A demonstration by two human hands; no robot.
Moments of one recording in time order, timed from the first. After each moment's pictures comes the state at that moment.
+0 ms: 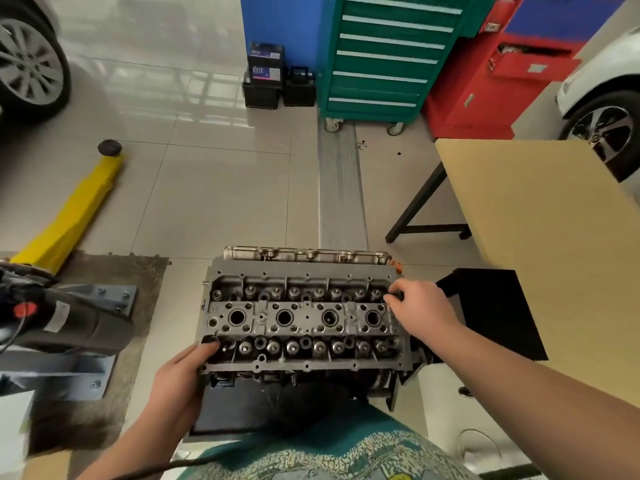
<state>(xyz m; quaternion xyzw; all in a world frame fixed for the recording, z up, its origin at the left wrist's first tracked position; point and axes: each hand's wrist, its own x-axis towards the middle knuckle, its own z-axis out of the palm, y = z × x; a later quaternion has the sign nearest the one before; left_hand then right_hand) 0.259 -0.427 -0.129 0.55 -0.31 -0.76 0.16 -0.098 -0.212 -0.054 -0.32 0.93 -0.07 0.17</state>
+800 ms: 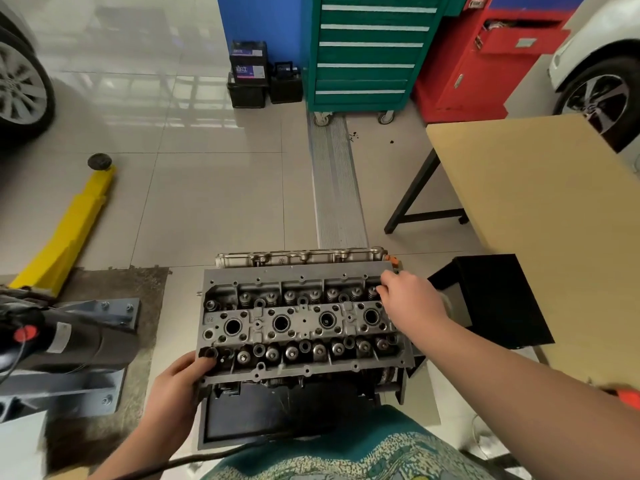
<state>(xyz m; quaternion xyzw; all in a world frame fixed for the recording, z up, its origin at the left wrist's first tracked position) 0.269 -0.441 -0.126 0.55 -0.40 -0.73 0.10 -0.089 -0.226 -0.067 -0.36 0.93 0.03 0.10</state>
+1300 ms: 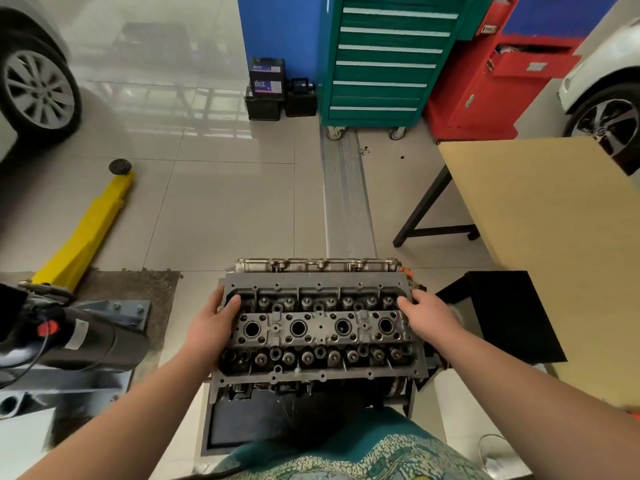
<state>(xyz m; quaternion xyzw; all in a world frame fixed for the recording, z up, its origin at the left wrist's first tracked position) 0.189 -0.482 -0.080 0.55 -0.57 -0.61 0.06 -0.095 -0.216 -0.073 -0.13 0.92 -0.20 0.32</state>
